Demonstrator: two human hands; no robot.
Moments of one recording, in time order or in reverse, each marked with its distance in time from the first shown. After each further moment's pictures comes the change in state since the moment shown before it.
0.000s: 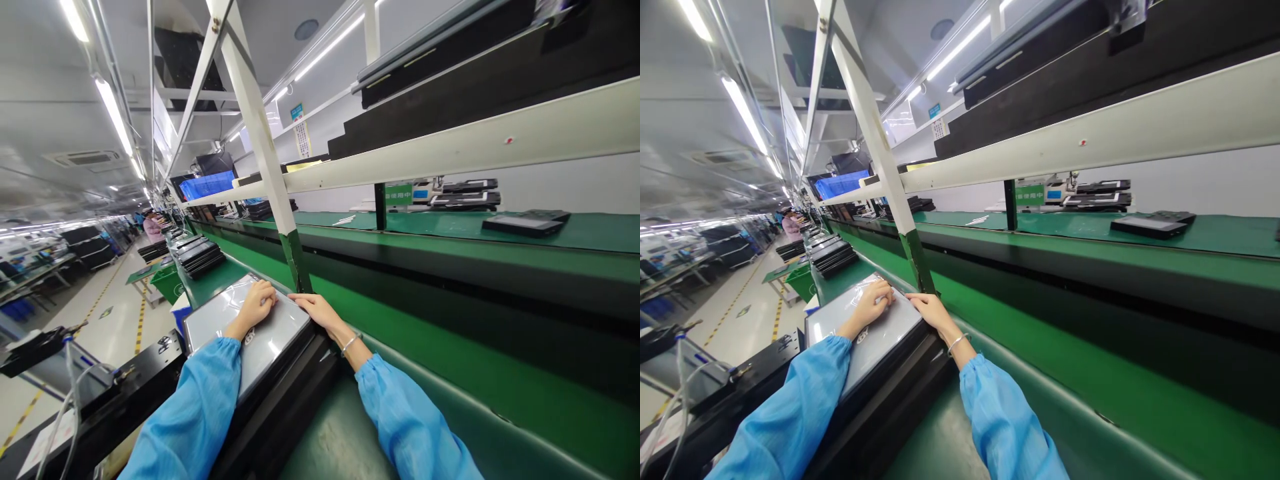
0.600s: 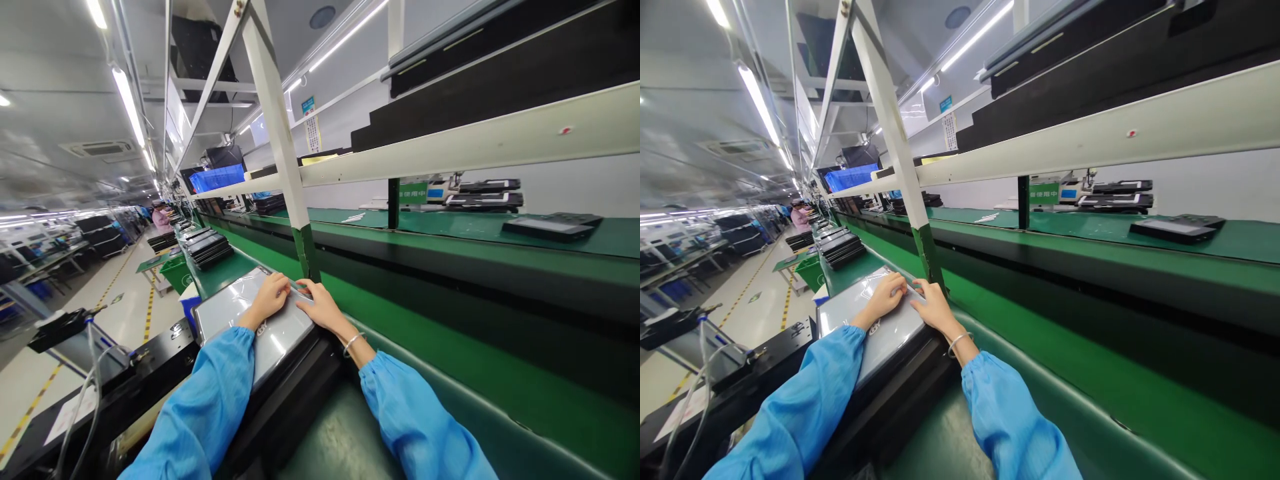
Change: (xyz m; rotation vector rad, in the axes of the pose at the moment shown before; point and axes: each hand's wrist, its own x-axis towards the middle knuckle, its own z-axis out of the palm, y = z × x) left_hand 0.003 0.004 0.007 0.017 0.027 0.012; right_hand -0.001 -0.013 0.017 -0.301 0.100 -0.212
